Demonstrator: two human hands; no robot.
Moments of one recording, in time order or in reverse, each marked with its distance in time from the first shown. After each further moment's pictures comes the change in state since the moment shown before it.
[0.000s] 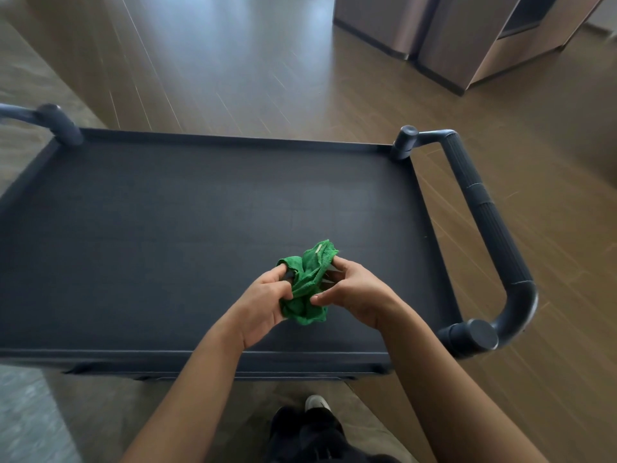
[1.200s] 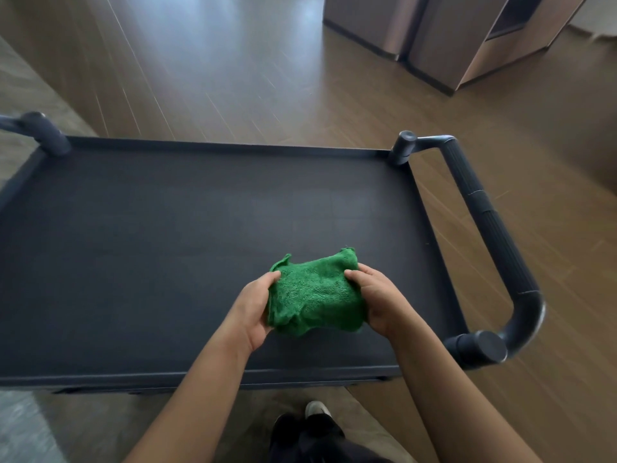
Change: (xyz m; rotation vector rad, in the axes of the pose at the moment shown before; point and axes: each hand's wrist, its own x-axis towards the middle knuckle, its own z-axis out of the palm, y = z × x) left_hand 0.028 0.005 -0.019 -0.137 0.328 -0.146; right_hand 0.022 0.006 -0.019 0.199 0.317 0.079
